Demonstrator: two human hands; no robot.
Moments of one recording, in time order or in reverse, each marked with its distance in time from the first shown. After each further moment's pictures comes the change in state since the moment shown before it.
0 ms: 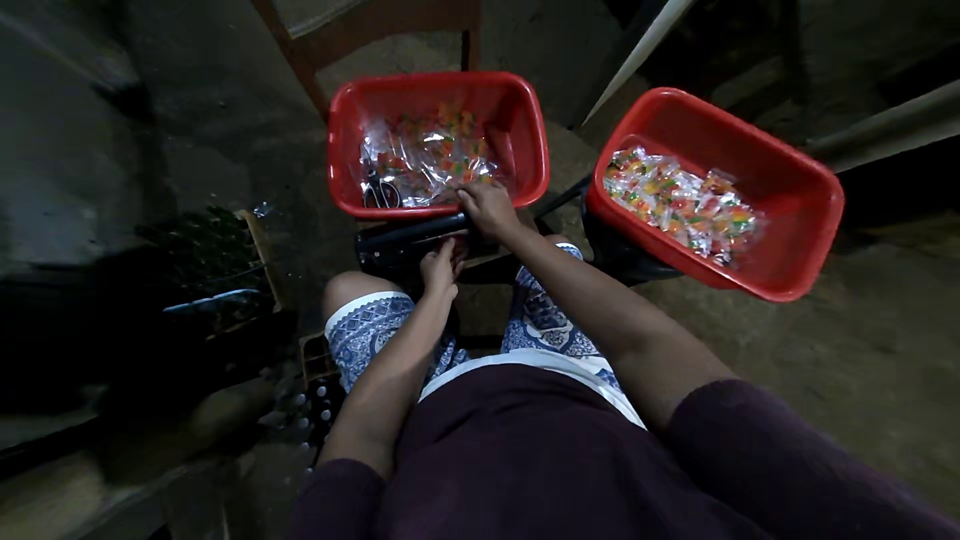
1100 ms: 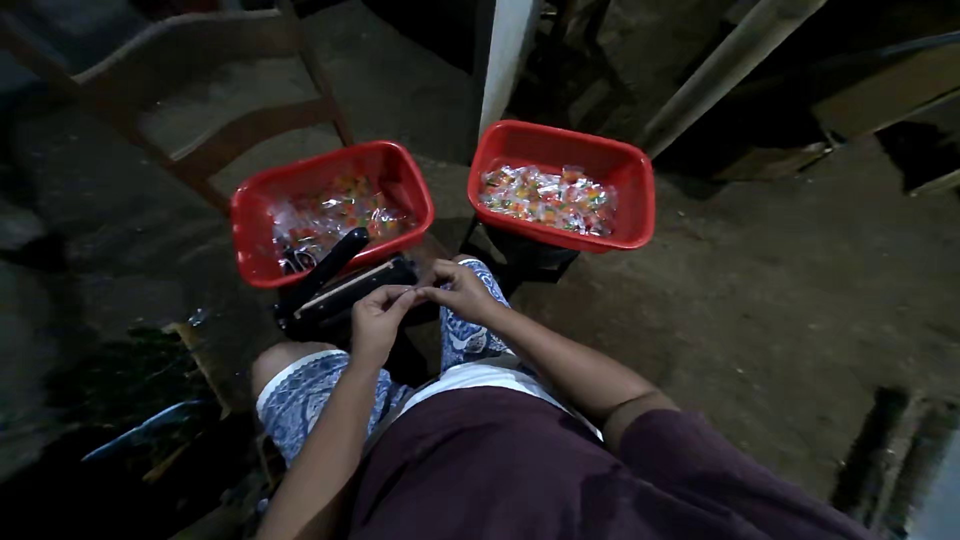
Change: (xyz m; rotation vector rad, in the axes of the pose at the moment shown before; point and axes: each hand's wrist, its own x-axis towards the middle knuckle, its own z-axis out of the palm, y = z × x) left_hand -0.129 0.025 0.007 0.519 -0.592 0.694; right_hand -0.190 -0.027 -0.073 0.676 0.196 -0.021
